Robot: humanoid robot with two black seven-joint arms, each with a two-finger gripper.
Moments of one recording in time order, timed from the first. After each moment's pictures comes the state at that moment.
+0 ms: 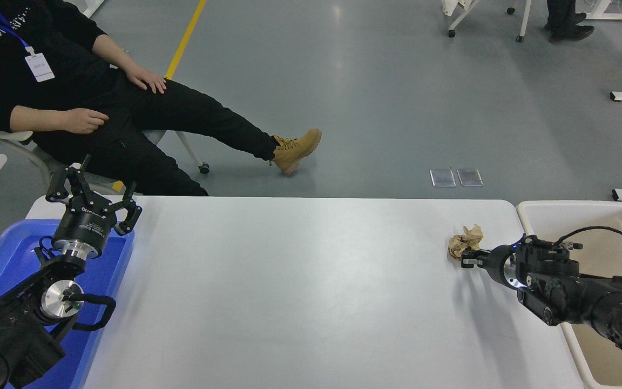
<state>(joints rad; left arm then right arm) -0.54 0.39 -0.87 -0.51 0.08 -0.52 -0.58 0.91 -0.22 -0.47 0.29 -0.83 -0.04 0.23</state>
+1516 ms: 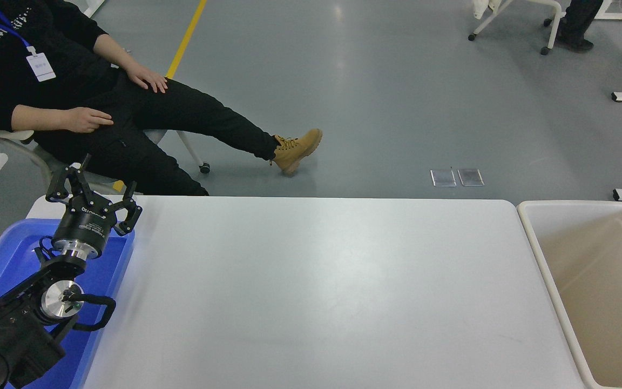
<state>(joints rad) -0.54 0.39 -0.87 -0.51 0.08 -0.52 -0.58 0.93 -0.61 0.18 0.06 -0.42 0.09 0.23</state>
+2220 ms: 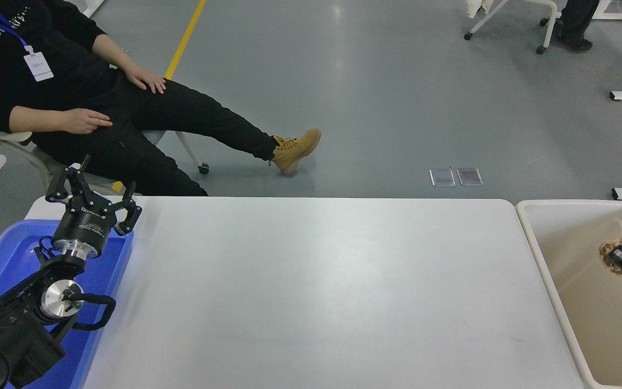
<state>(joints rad) -0.54 0.39 -0.87 -0.51 0.08 -0.52 -0.58 0.70 -0.44 -0.32 0.03 -0.41 0.07 0.21</state>
